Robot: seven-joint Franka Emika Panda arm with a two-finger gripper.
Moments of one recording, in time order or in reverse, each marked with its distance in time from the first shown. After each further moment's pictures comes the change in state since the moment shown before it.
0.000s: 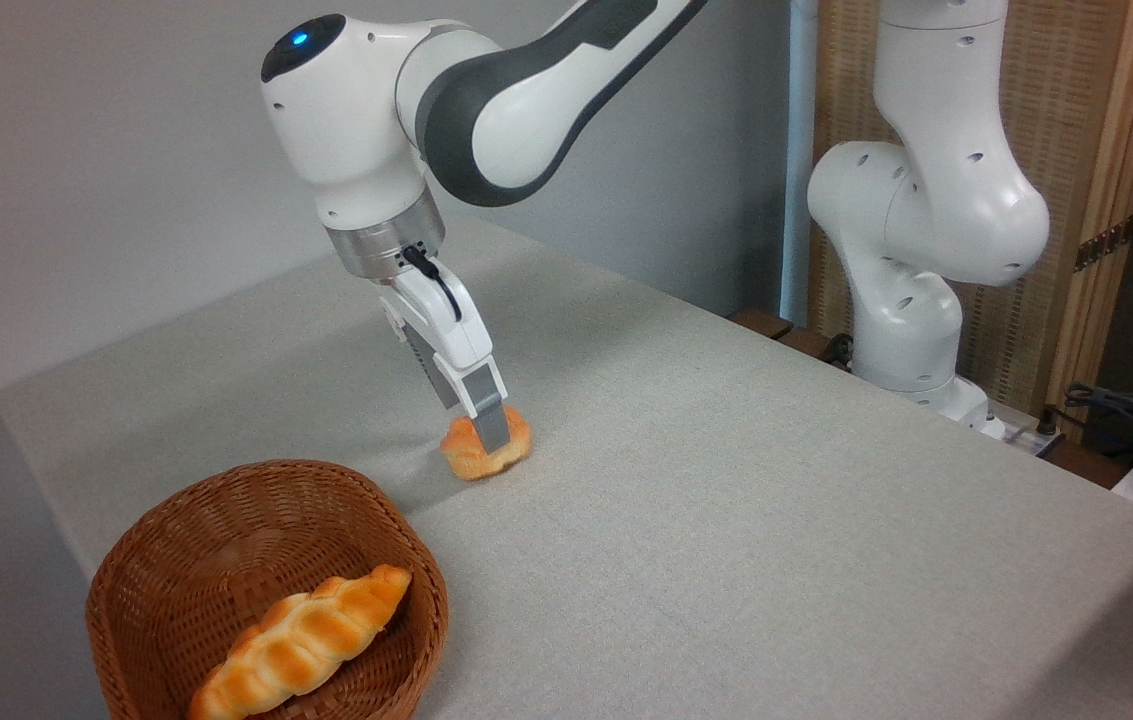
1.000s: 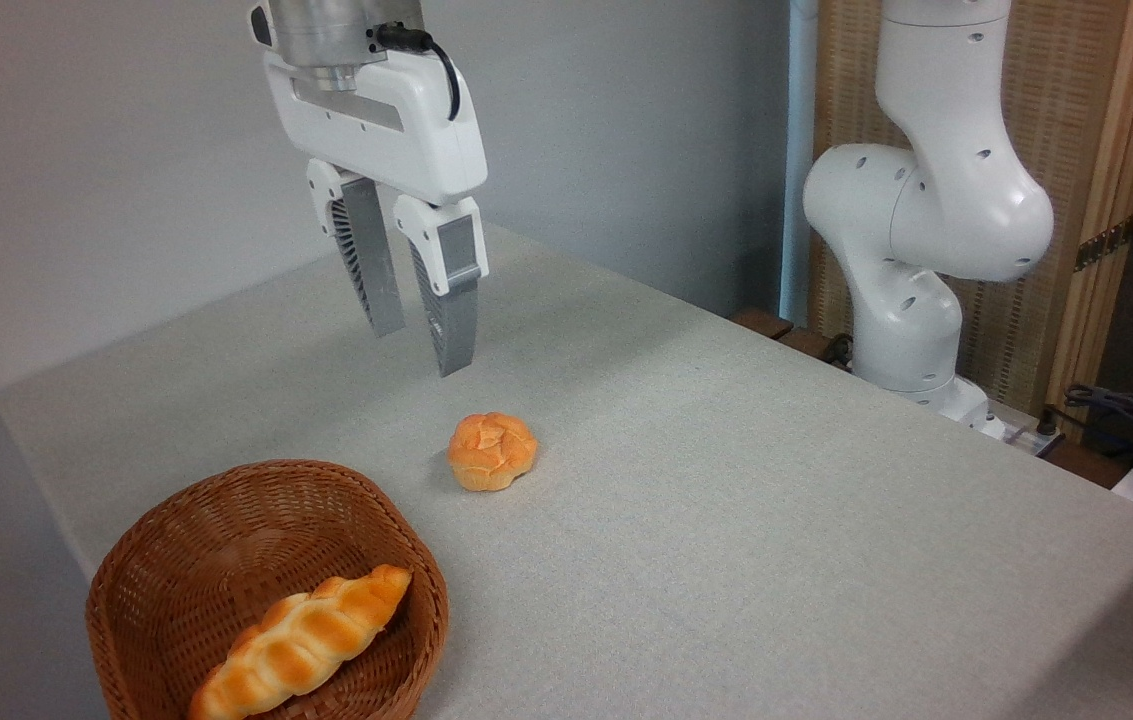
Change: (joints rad) arm 0.107 -0.023 0.071 0.387 0.085 -0.212 -0.002
